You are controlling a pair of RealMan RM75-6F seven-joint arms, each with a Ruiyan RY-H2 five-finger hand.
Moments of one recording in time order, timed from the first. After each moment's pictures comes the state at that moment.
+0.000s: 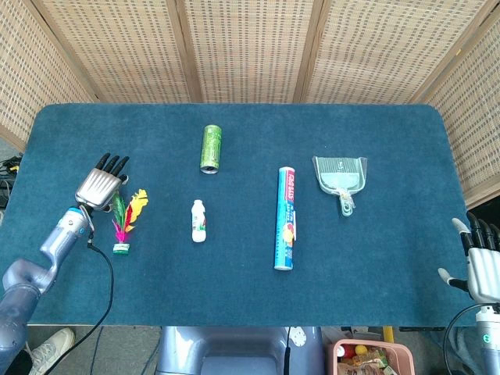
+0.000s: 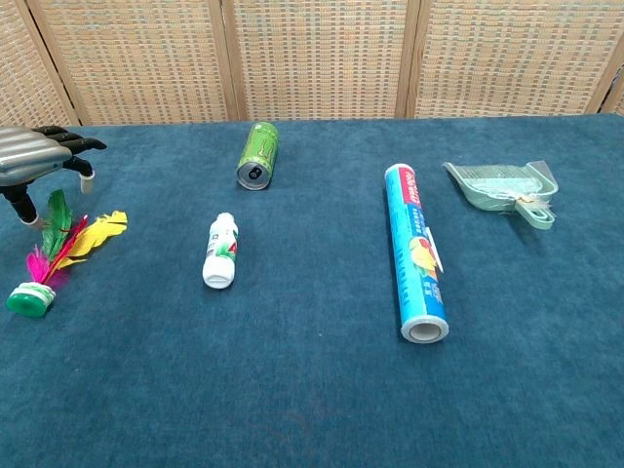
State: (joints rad) left arm -0.74 -1.77 0.04 -0.28 1.61 0.89 -0.28; right arm 0.09 -1.15 0.14 -1.55 -1.32 1.42 -0.13
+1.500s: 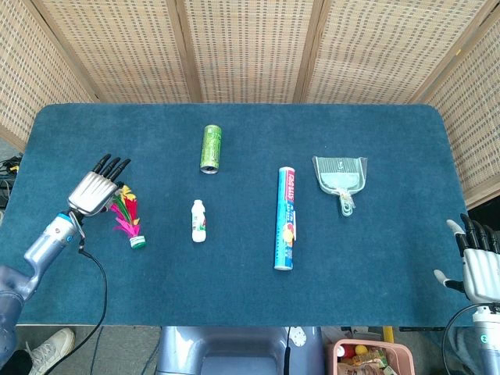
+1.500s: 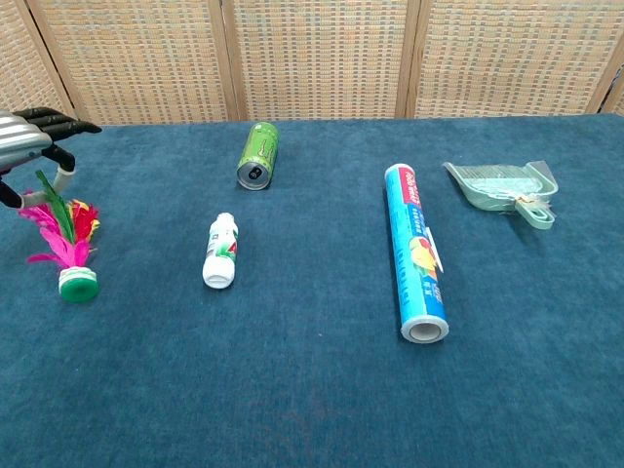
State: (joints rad) left arm -0.68 -1.73 0.11 -0.24 1.67 1.12 -0.38; right arm 0.10 -1.14 0.13 -1.56 -1.33 1.40 -0.11
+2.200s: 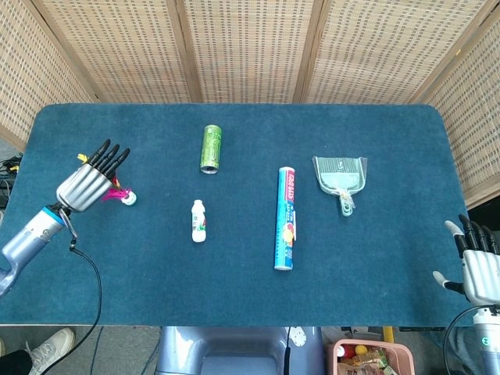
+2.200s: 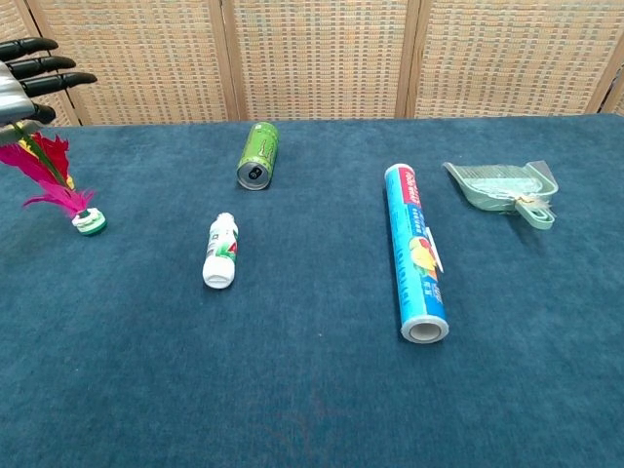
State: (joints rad) left arm -0.69 -1.60 0.13 -0.34 1.72 1.33 0.19; right arm 0.10 -1.13 0.11 -1.57 -1.34 1.40 -0.09
